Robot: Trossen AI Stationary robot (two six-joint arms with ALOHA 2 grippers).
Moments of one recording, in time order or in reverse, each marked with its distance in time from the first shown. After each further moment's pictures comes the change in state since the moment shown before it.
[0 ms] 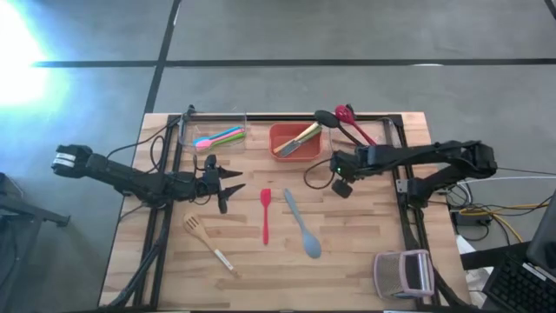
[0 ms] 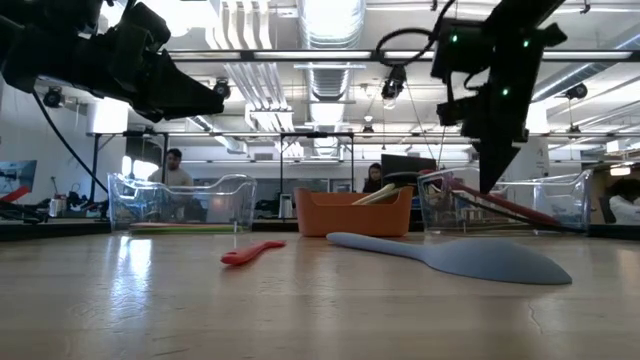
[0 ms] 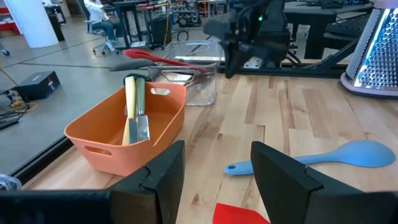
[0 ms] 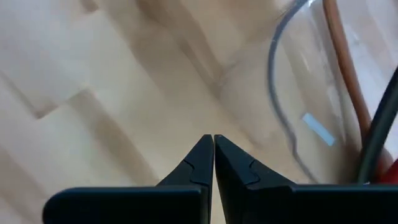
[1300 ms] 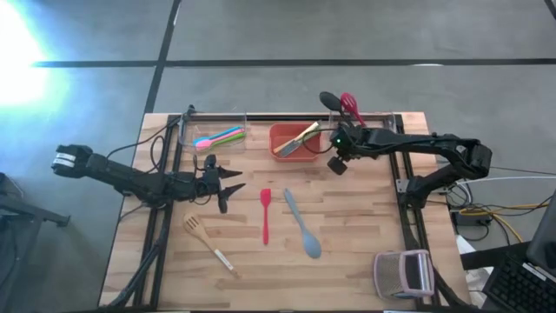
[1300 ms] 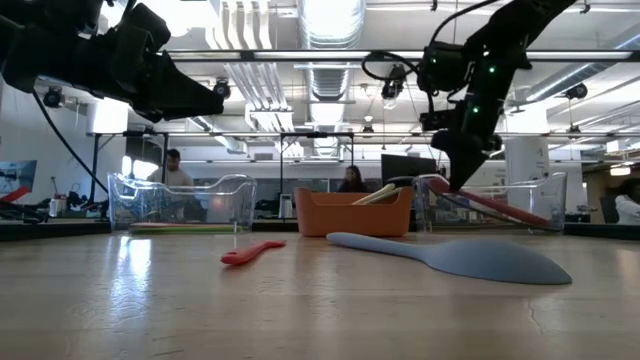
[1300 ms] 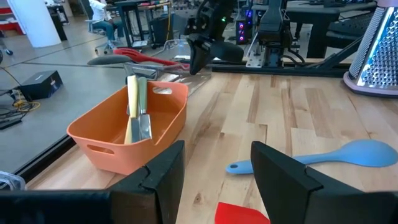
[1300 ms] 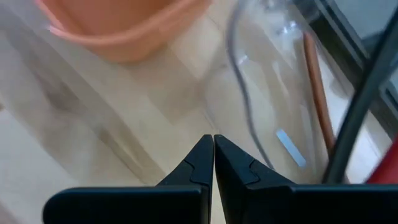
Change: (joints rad) left arm 0.000 0.000 0.000 -0.004 -0.008 0.000; right arm -0.274 0.044 0.008 0.213 0.019 -0.235
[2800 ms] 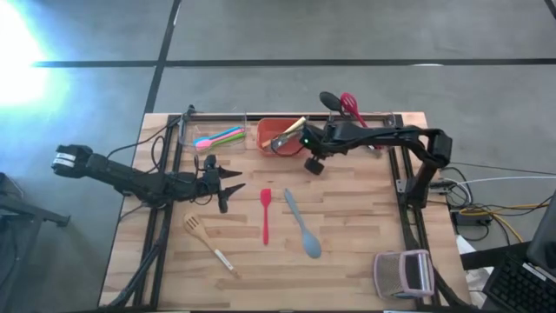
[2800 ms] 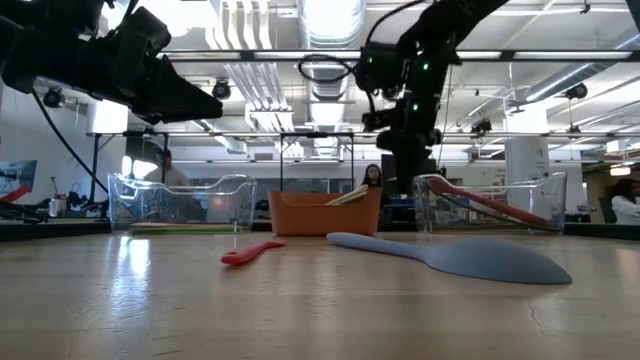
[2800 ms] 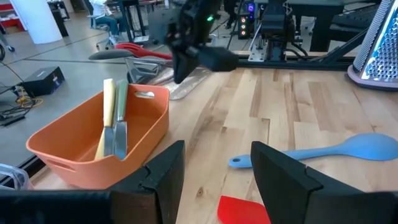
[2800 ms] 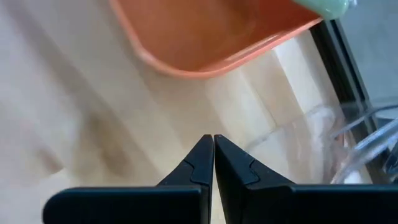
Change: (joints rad) left arm 0.000 0.000 0.000 -0.024 -0.007 -0.004; right arm 0.100 0.355 0.402 -0.131 0.027 -0.061
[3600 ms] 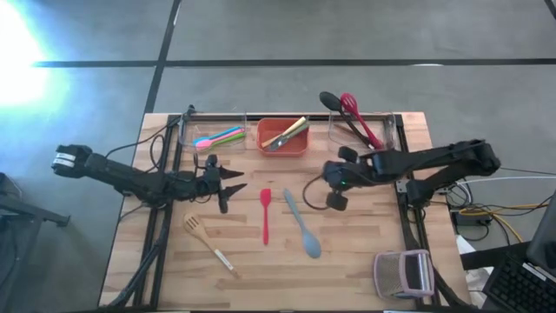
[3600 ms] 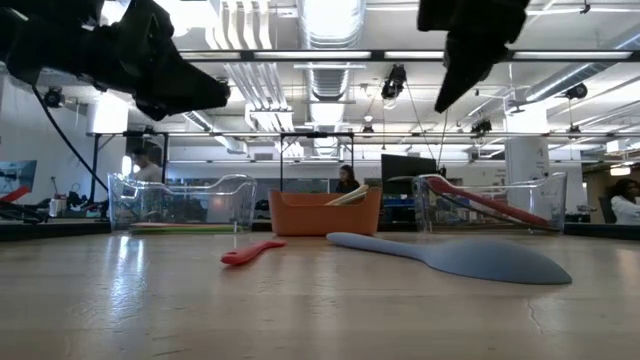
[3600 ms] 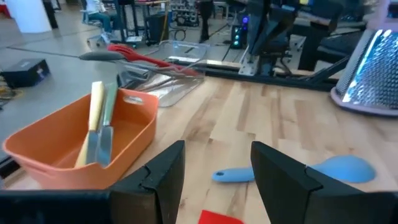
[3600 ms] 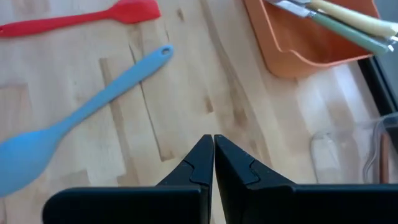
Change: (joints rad) left arm 0.000 0.000 0.034 -0.004 0.030 -0.080; right arm 0.424 -0.406 -0.129 -0.097 0.000 0.166
